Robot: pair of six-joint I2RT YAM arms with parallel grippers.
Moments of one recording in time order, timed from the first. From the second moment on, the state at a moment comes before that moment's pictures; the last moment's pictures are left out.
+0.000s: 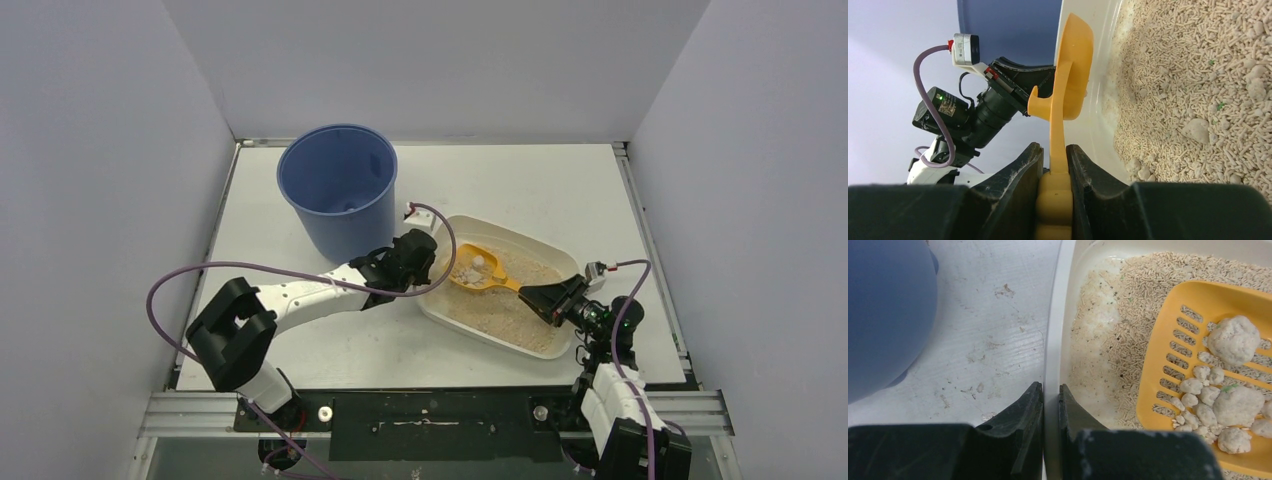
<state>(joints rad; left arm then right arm) -0.90 1.56 0.99 -0.14 -0.43 -0.50 -0.28 0.77 -0.01 0.65 -1.07 1.33</state>
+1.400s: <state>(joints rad) -0.92 1.37 1.41 -0.54 -0.30 -0.34 -0.36 0.82 0.15 0.67 -0.99 1.45</state>
